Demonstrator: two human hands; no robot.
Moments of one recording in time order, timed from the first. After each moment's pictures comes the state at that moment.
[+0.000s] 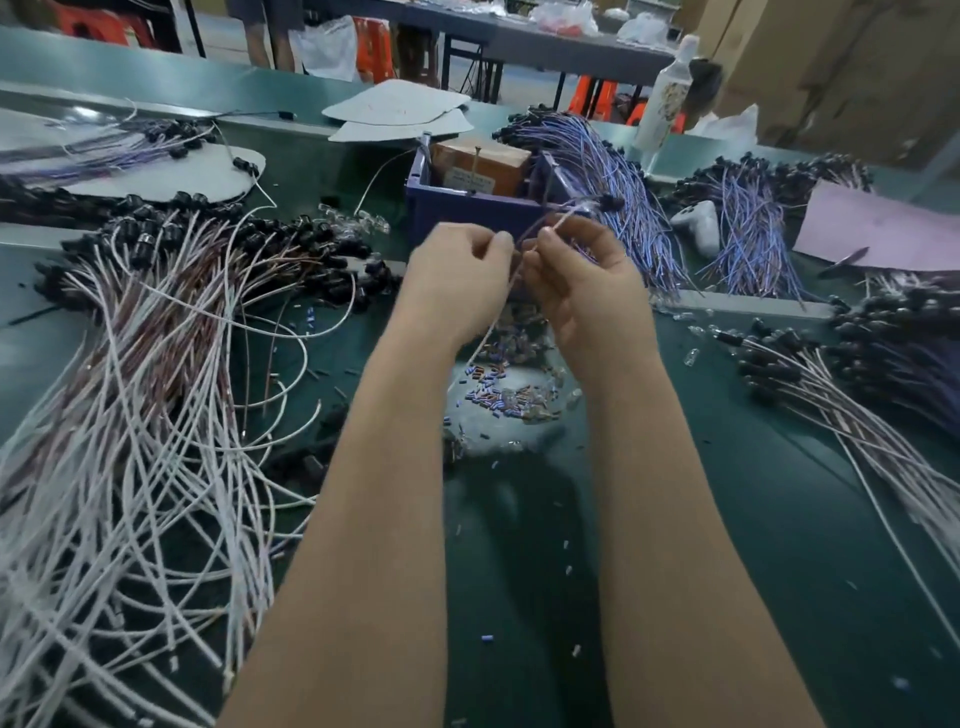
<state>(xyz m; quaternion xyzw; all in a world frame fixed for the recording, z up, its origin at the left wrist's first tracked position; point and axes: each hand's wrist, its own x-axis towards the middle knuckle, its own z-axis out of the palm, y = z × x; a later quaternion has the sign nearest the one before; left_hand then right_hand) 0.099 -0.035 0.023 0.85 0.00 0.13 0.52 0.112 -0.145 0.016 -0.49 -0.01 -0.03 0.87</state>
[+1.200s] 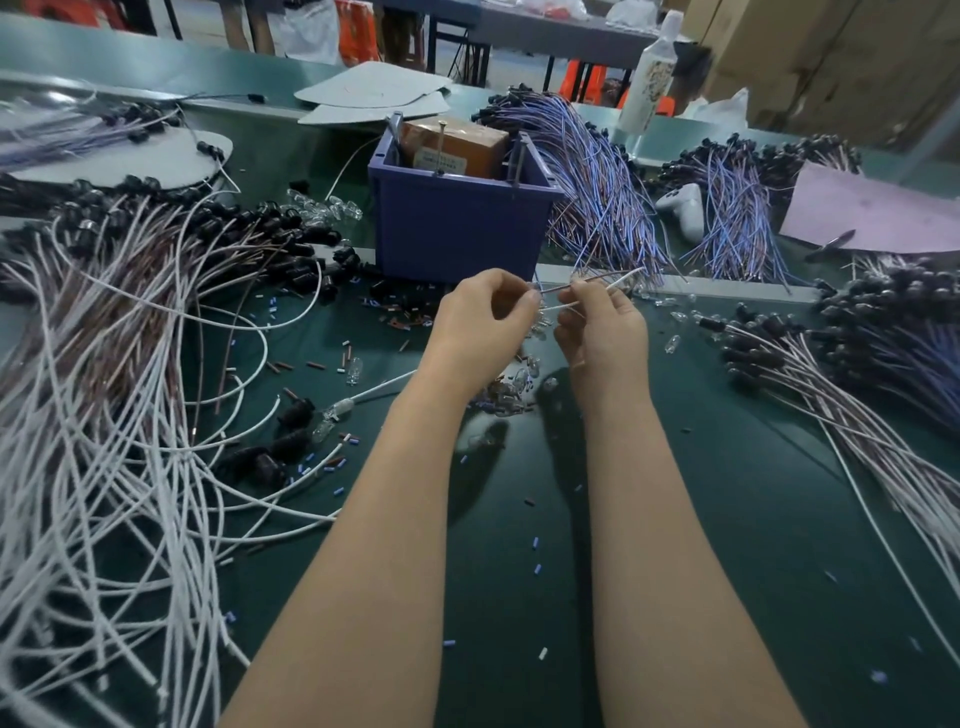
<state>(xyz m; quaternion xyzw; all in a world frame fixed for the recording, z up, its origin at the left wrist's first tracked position) 0.115 -0.075 -0.033 0.82 -0.04 0.10 0.56 0.126 -0.185 -0.034 -0.55 0.11 -0.11 0.82</state>
